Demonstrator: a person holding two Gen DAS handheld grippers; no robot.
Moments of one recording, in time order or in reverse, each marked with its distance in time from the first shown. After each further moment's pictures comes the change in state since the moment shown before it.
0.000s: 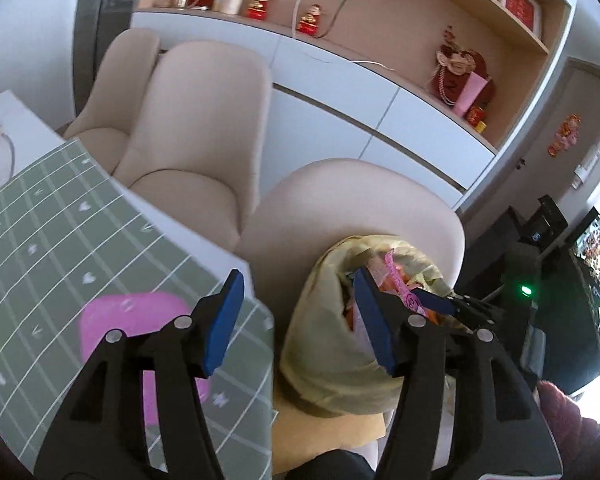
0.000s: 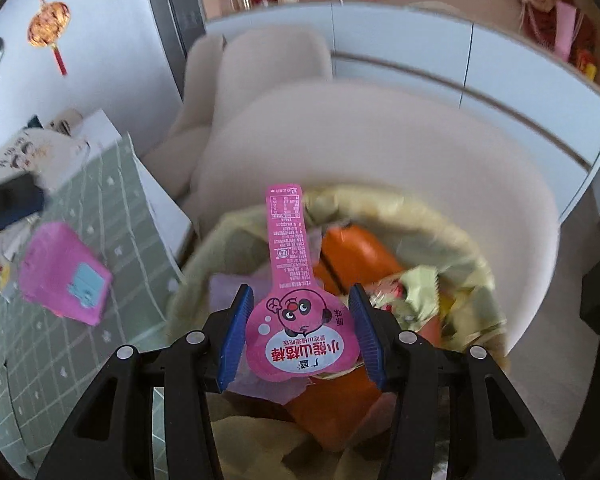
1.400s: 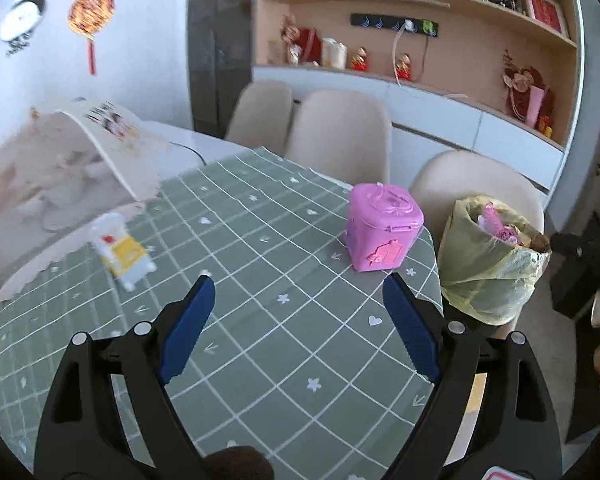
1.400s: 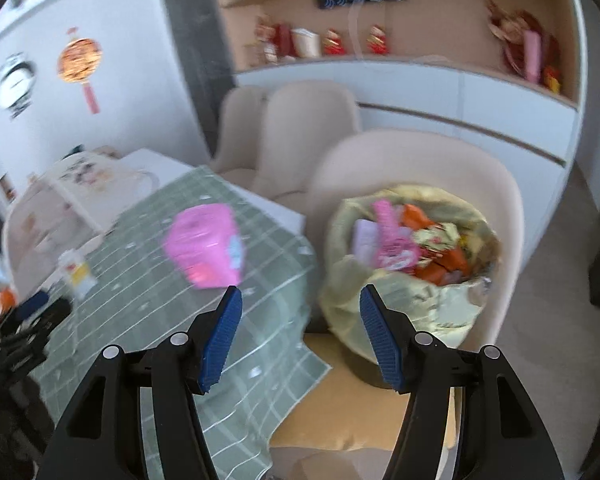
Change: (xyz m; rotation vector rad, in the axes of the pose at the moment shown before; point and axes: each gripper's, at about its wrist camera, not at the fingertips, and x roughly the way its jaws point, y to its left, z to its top) left arm -0.185 0.067 -0.164 0.025 -0.232 0.433; right arm -0.168 0.117 -0.109 -0.027 -0.254 0.079
